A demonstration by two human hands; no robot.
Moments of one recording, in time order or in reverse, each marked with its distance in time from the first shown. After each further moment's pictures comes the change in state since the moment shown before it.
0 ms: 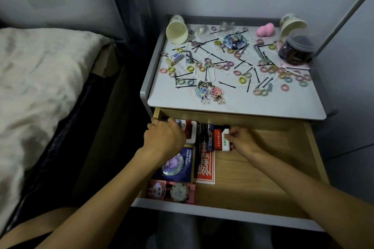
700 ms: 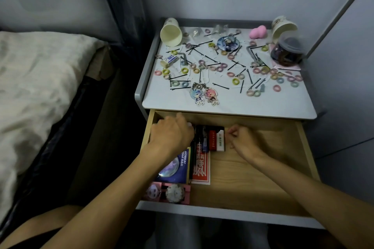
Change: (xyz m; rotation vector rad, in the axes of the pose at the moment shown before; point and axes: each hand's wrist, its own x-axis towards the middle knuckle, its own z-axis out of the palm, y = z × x) left_hand -0.004 0.025 -0.010 -0.003 0.165 0.138; right_hand -0.003 0.004 -0.010 -0.187 0.131 -0.189
